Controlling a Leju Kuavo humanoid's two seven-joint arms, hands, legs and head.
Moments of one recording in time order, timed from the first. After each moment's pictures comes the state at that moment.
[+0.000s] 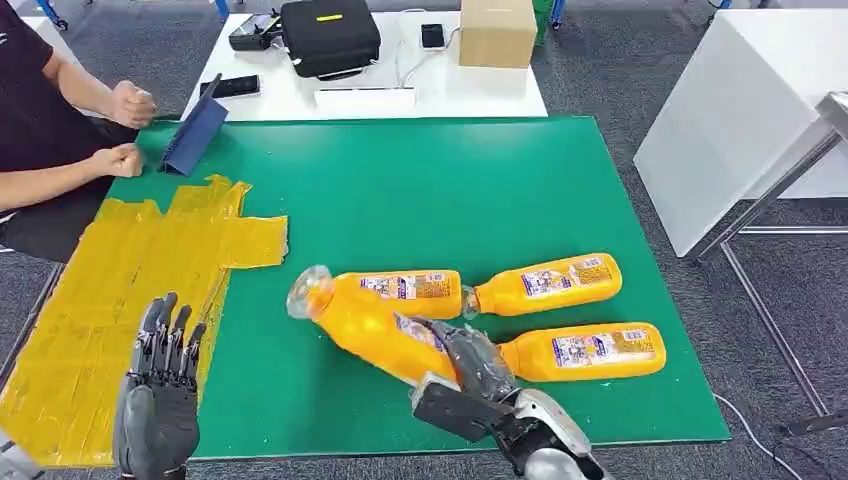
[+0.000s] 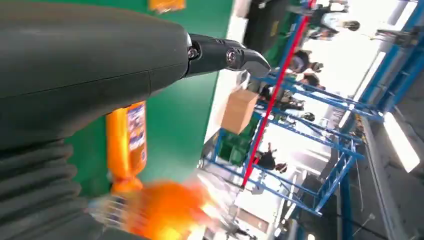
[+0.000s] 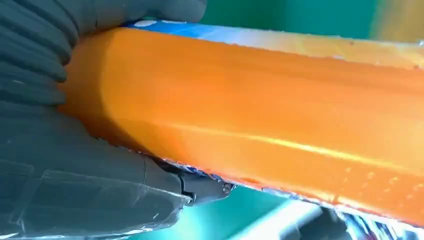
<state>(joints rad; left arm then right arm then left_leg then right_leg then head) 0.40 -0.05 -0.19 -2.02 0.48 0.10 -0.20 0.00 -0.18 0.65 -1.76 0.43 -0.07 0.04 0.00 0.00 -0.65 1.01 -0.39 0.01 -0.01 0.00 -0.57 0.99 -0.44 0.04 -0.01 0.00</state>
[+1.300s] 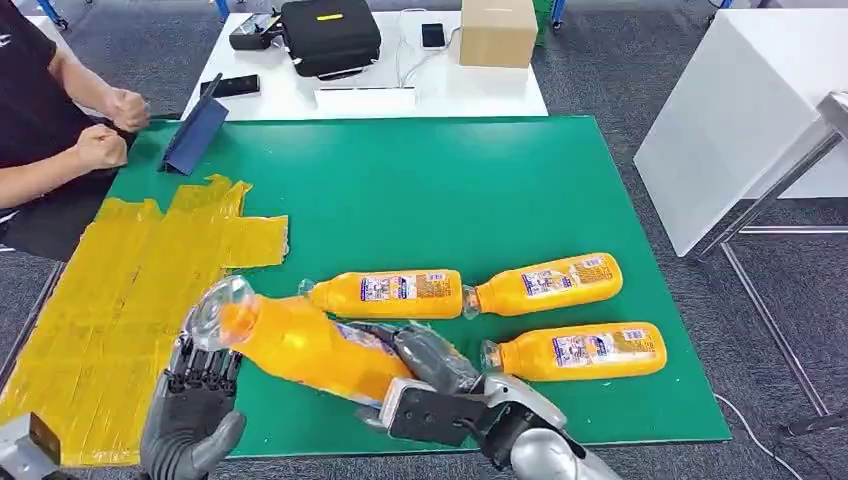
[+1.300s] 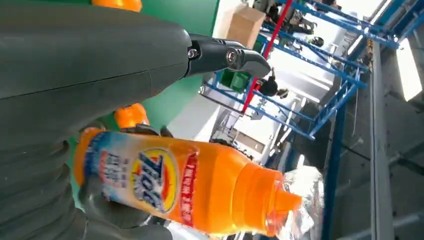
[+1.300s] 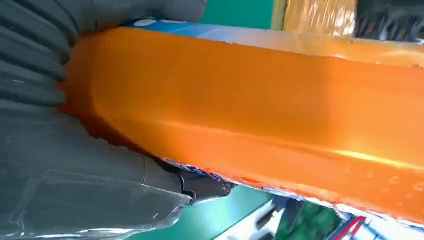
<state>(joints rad) 0.35 0.01 -0.28 -1.99 0.62 -0.09 -0.18 -0.15 -0.14 0.77 -1.80 0.22 0.15 0.05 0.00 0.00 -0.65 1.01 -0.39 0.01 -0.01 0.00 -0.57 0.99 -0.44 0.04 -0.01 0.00</state>
